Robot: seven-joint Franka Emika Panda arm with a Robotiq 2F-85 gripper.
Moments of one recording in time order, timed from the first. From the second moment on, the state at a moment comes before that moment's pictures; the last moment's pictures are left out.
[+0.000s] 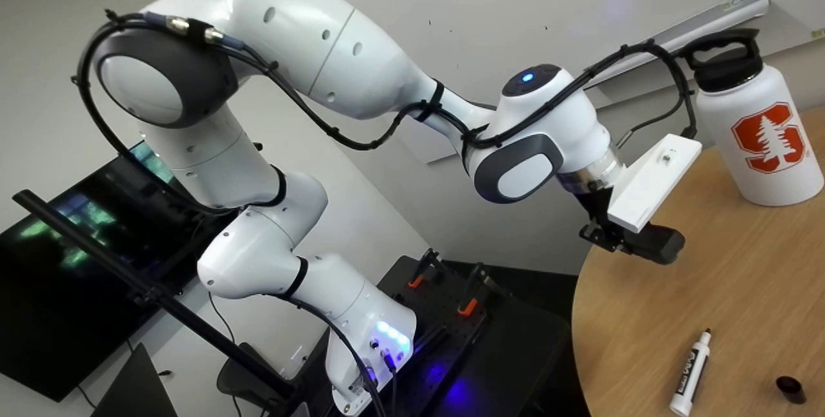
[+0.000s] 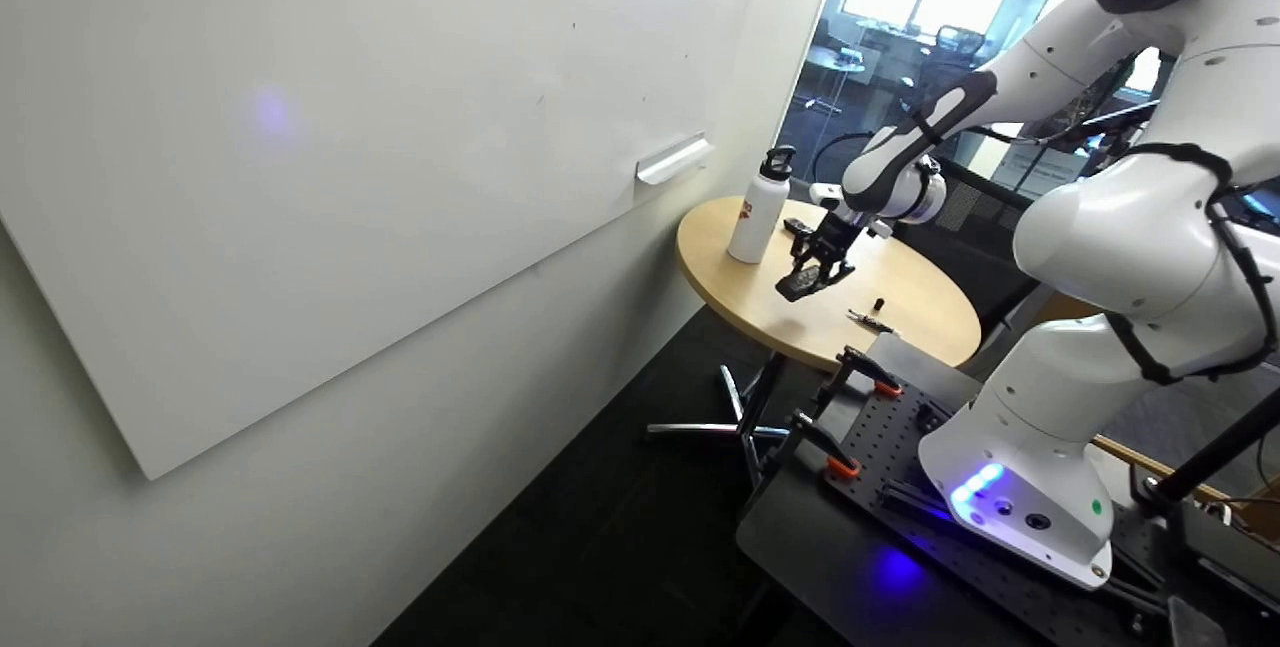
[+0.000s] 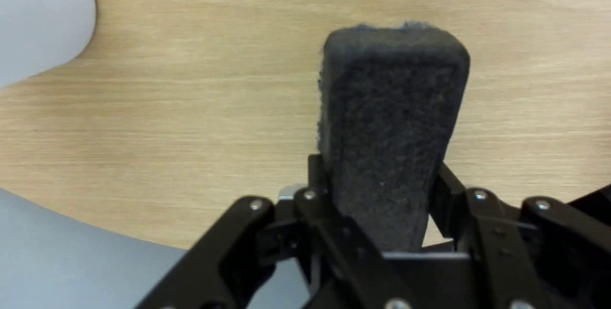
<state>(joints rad) -1.30 0.57 0.43 -2.37 -0.27 2.90 -2.00</state>
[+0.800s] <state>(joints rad) -1.31 0.56 0.58 -2.34 -0.14 2.84 -2.27</state>
